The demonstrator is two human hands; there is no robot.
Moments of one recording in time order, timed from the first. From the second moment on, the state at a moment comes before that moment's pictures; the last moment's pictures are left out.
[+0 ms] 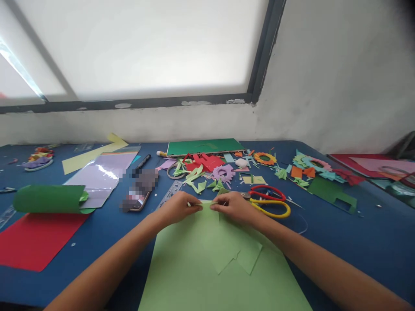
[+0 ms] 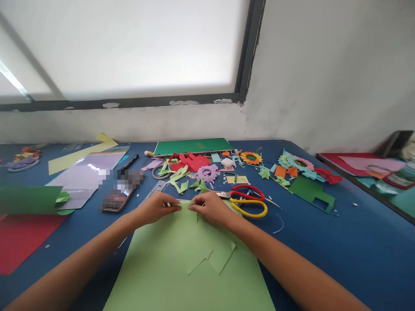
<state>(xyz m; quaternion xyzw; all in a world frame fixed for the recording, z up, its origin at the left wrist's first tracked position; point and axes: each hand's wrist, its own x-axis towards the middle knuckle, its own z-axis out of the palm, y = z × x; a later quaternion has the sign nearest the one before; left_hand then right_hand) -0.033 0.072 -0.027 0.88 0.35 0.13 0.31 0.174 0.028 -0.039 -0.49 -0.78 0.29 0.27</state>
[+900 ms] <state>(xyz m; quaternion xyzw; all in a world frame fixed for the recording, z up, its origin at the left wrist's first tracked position) -0.058 0.070 -0.037 0.96 0.18 0.10 0.19 0.188 0.024 -0.051 -0.28 -0.94 0.06 0.17</state>
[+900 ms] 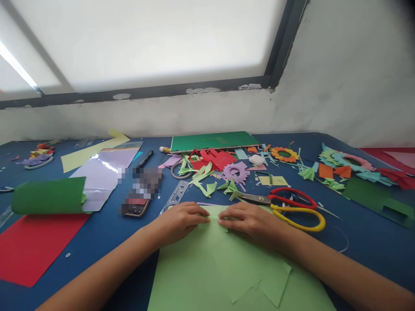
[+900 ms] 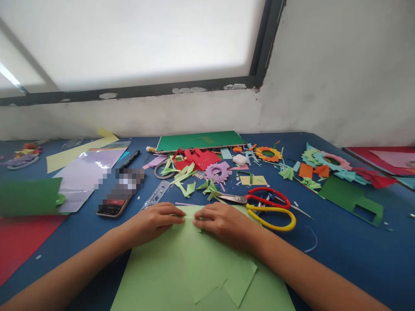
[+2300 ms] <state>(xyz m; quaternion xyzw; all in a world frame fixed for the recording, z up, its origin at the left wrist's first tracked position) -0.059 0.081 -0.046 0.95 0.20 0.19 0.16 0.181 0.022 -0.053 -0.33 -0.92 0.04 0.22</state>
